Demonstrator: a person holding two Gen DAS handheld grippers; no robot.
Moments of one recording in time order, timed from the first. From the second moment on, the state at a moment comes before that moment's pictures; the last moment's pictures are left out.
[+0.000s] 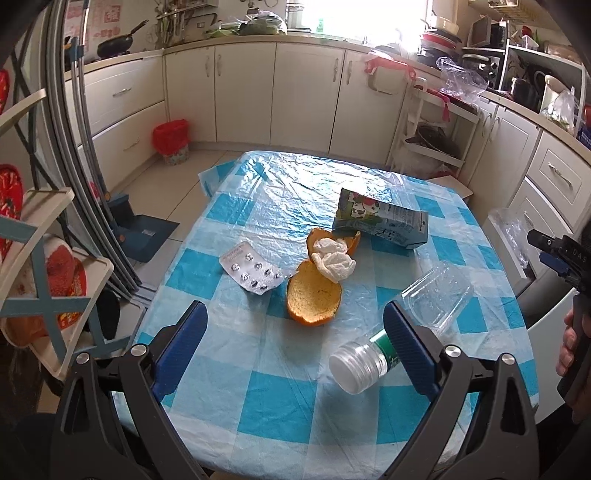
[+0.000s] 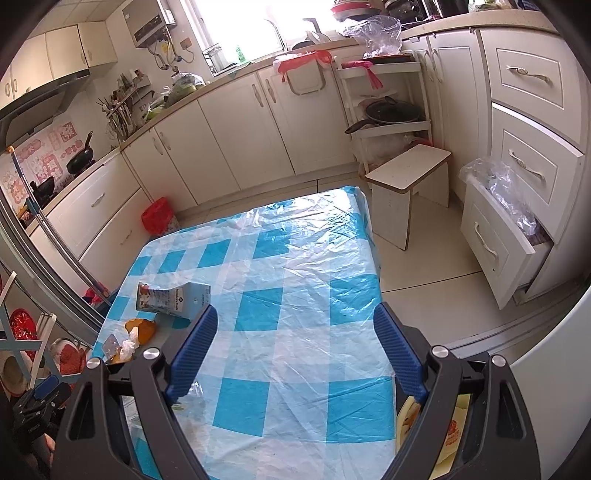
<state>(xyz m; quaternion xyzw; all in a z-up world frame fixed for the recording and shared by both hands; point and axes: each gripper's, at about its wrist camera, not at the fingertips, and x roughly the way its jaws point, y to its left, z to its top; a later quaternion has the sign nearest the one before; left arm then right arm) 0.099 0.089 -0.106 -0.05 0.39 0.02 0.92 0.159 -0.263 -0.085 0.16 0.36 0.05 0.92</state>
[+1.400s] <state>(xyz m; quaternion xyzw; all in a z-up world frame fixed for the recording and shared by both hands) 0.182 0.101 -0.084 -0.06 0.41 -0.07 0.91 0.176 -0.239 -0.096 0.14 0.39 0.09 0.91</state>
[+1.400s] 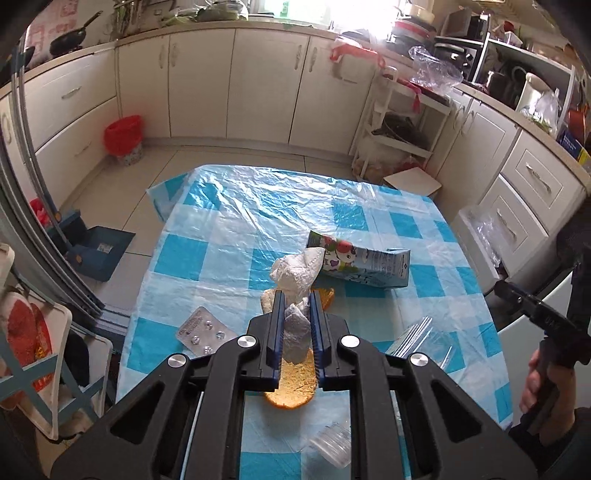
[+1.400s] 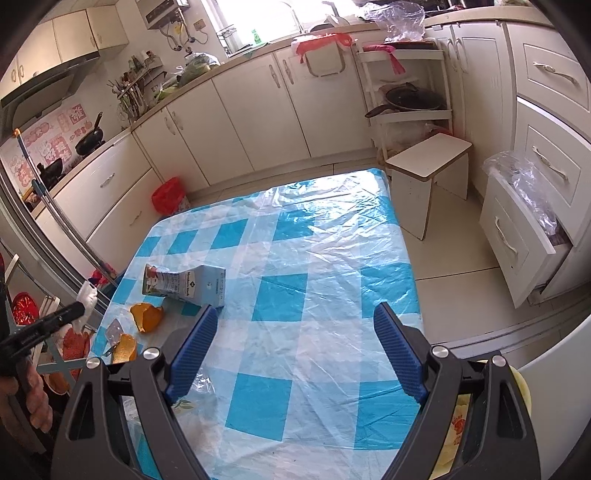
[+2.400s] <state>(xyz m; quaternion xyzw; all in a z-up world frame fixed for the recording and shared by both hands) 0.157 0.168 -0.071 -0.16 0.39 -0.09 0.90 0.144 -0.082 -0.088 -0.13 0.40 0.30 0.86</state>
